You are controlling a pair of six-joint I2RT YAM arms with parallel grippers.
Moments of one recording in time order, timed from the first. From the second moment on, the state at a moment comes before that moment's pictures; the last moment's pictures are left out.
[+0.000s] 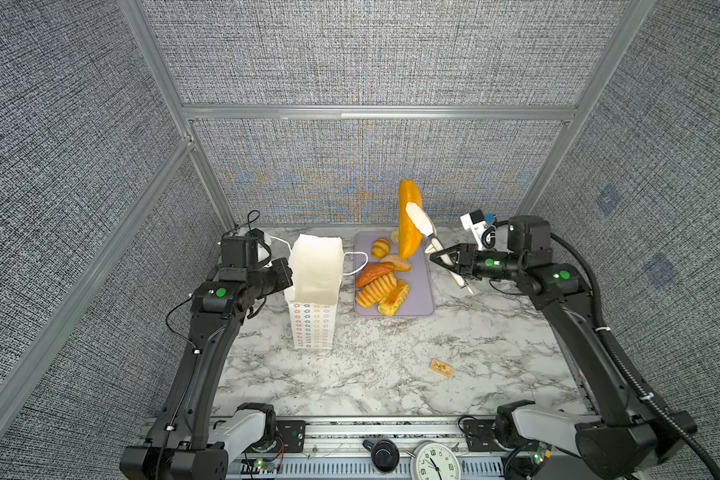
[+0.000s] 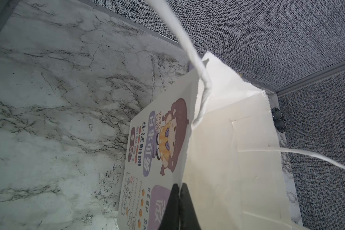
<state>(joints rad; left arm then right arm) -0.13 1.12 1.25 -0.85 0.26 -0.42 0.23 1.22 1.39 -0.65 -0.79 0.55</state>
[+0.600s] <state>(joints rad) -0.13 1.12 1.23 -0.83 0.27 -0.44 0.50 1.32 1.59 -0.54 -0.74 0.64</state>
